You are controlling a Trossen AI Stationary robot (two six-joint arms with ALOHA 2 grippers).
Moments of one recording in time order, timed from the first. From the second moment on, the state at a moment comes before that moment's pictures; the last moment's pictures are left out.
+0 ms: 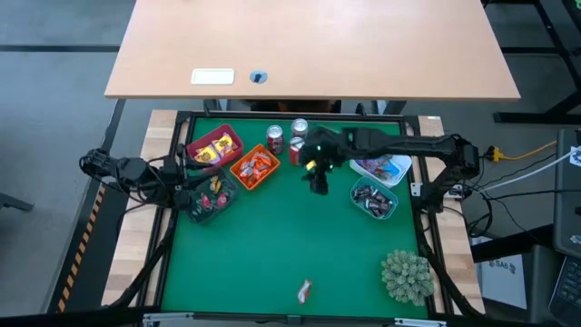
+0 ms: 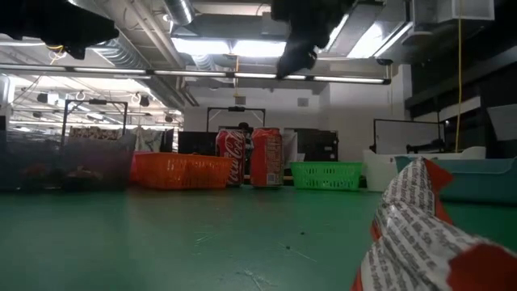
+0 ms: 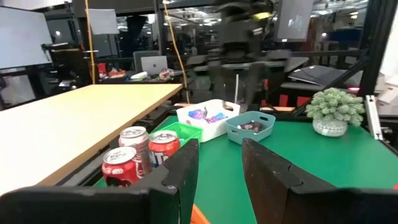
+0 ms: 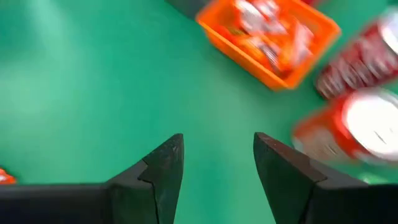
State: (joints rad) left arm -0.37 0.00 0.30 -0.28 -0.64 0.04; right arm -0.13 1.67 1.50 -0.75 -0.15 -0.06
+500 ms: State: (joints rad) left arm -0.21 0.00 0.30 -0.30 -0.48 0.11; right arm 0.15 1.67 1.50 -0.56 -0.15 -0.06
